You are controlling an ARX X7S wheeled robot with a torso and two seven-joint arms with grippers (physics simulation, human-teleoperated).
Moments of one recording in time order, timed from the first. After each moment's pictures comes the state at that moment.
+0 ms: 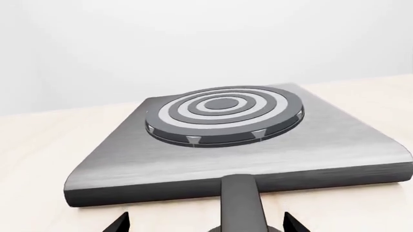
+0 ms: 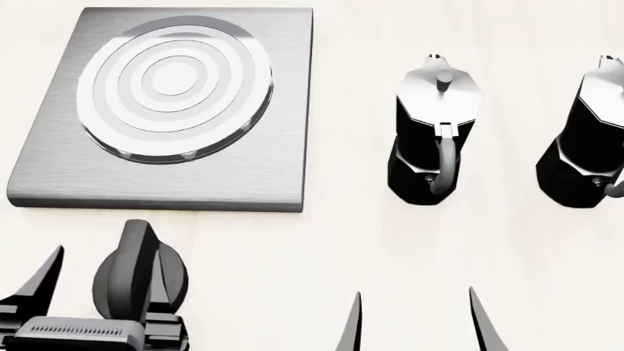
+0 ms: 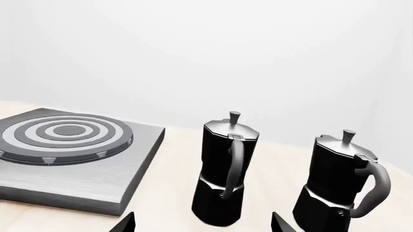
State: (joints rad) left arm -0.23 -0.23 0.38 -0.06 -0.10 0.14 -0.39; right arm -0.08 0.37 -0.35 -0.58 0.01 0.10 0.46
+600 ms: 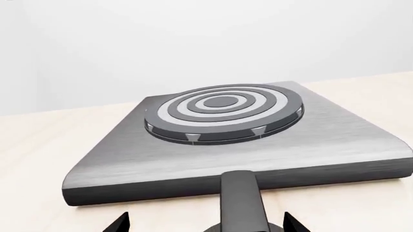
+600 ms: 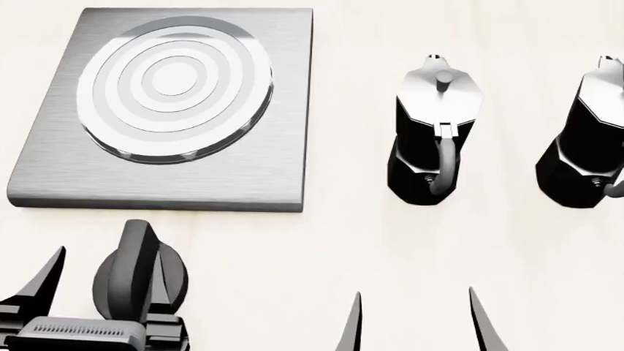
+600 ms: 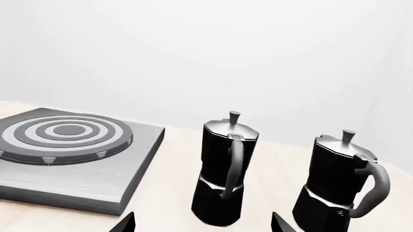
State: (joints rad) left arm -0.24 -0.24 0.38 -0.09 -0.10 0.16 -0.39; right arm -0.08 0.37 -0.36 -0.57 0.01 0.10 0.46
